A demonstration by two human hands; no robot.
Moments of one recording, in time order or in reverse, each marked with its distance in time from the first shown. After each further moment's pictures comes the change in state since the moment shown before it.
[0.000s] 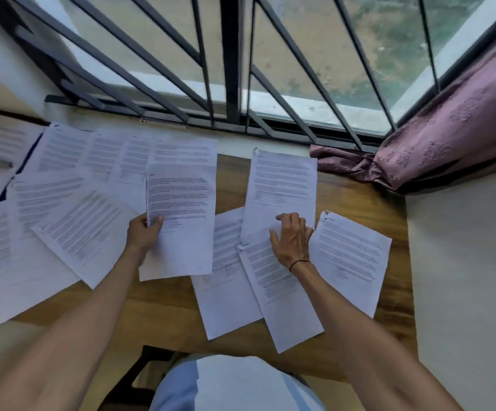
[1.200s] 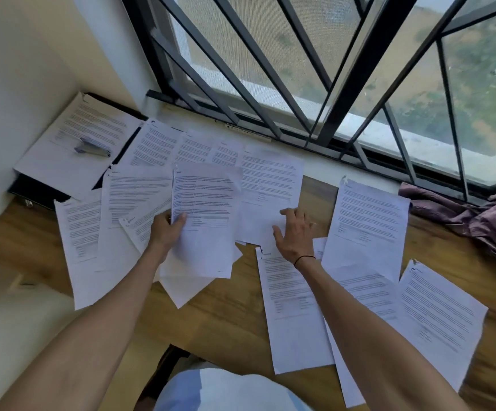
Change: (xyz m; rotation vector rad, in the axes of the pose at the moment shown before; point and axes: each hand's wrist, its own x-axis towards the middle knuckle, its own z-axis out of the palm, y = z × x) left_hand 0.063 -0.019 -0.141 -0.058 0.110 -0.051; right_hand 0.070 -0.193 0.073 0.062 -0.133 -0.177
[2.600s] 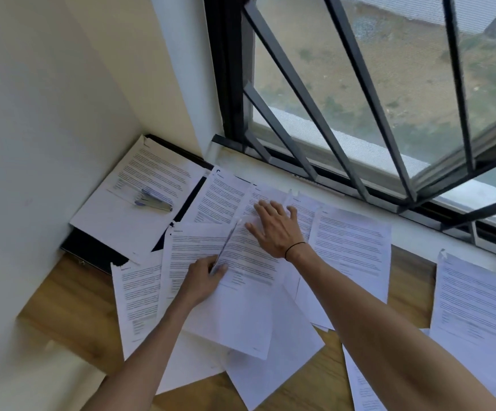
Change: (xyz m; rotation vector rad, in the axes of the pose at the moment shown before) left_hand 0.116 -0.010 -0.089 0.323 -0.237 0.084; right_hand 0.193 -0.229 0.082 -0.236 -0.238 -0.408
